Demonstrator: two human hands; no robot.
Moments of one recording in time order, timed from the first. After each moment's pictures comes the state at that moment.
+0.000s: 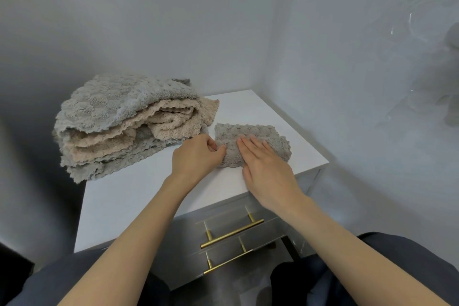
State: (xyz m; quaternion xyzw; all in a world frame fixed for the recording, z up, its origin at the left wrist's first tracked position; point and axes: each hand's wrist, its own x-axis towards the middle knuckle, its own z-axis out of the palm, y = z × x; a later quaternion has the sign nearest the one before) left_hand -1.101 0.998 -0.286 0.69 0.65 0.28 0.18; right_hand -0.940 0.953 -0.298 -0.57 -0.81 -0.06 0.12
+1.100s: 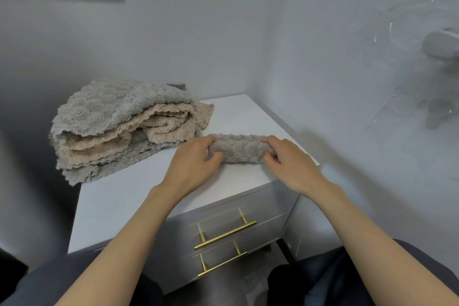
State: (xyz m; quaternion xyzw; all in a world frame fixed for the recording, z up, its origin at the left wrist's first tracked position) left_hand -1.104 0.976 -0.278 0.77 0.53 0.31 0.16; right_hand -0.882 0.962 -0.275 -0.61 -0.76 0.08 0.21
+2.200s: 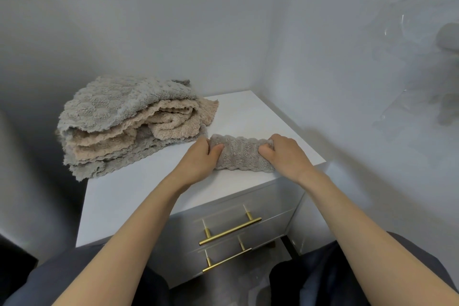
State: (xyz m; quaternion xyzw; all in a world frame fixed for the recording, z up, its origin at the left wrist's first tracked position) left_hand -1.102 0.985 -0.283 0.68 0.58 0.31 0.34; right_hand -0.904 0.976 -0.269 -0.67 -0.68 0.17 0.24
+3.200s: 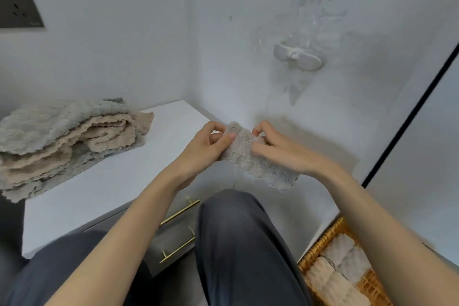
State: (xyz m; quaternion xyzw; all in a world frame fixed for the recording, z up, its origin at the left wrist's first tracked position) left_hand -0.995 0.882 -0.208 0.67 0.33 0.34 0.57; right_hand -0.811 0.817 -0.186 -0.64 -0.66 0.30 0.26
